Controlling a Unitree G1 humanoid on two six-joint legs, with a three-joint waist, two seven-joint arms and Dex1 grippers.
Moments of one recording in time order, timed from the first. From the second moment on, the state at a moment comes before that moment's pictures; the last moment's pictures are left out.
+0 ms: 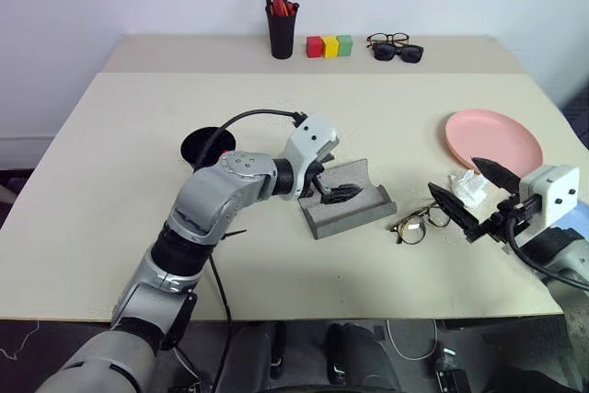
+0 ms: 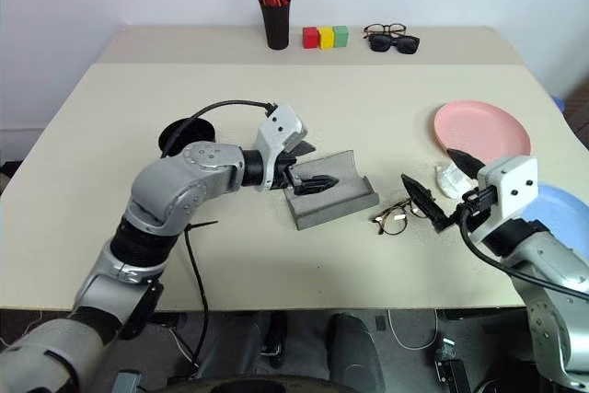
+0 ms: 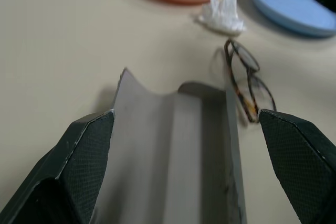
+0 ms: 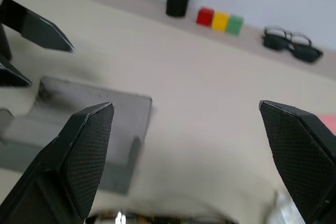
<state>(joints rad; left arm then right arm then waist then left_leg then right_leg) -0.75 0.31 -0.30 -0.24 -0.41 1.09 -0.63 0.22 -0.64 -0.49 -0.55 0.58 0.41 0.56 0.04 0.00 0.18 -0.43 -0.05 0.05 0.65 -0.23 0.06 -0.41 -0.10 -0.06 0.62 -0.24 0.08</state>
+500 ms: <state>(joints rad) -0.76 0.38 -0.39 -0.17 -0.45 1.17 -0.75 0.31 -0.64 -0.52 -0.61 0.59 0.47 0.52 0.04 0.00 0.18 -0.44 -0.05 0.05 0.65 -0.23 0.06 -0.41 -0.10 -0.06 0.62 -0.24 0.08</state>
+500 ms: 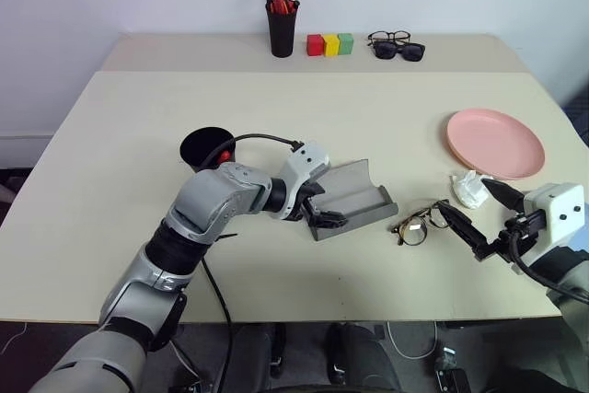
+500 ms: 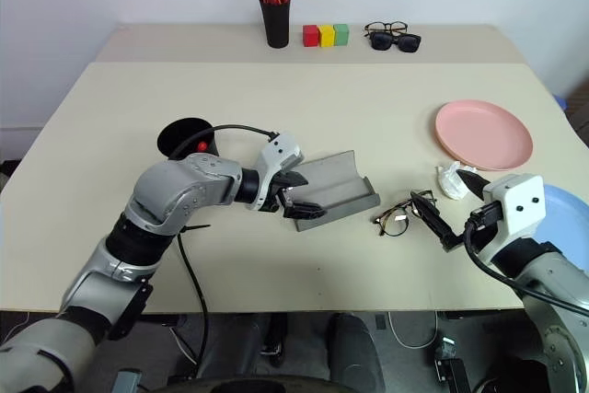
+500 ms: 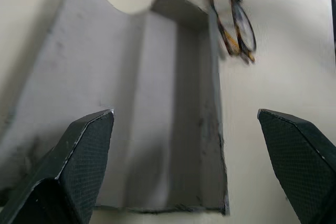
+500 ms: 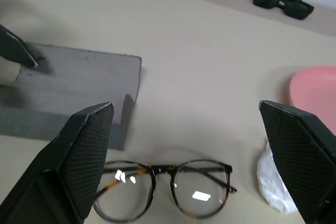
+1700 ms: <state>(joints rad) -0.95 0.46 -0.60 -0.08 -0.46 1.25 -0.95 0.57 -0.74 -0.64 -0.48 0.53 0.28 0.97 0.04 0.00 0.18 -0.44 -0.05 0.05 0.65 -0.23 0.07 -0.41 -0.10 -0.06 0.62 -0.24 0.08</state>
